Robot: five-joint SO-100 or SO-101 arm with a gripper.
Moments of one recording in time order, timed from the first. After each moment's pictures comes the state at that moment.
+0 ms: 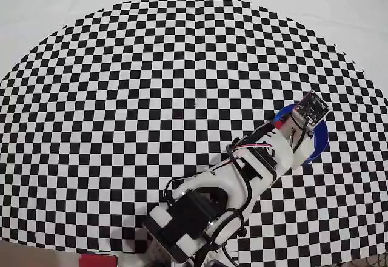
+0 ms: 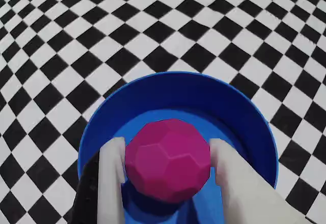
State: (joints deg) arm 49.8 112.9 152.5 -6.0 -91.6
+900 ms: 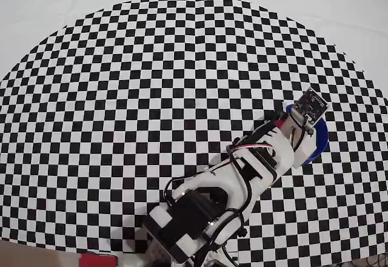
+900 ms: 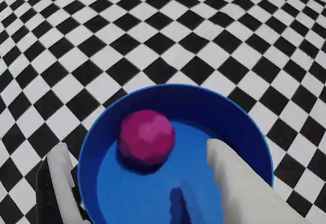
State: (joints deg) arm 49.8 112.9 152.4 -7.9 -93.7
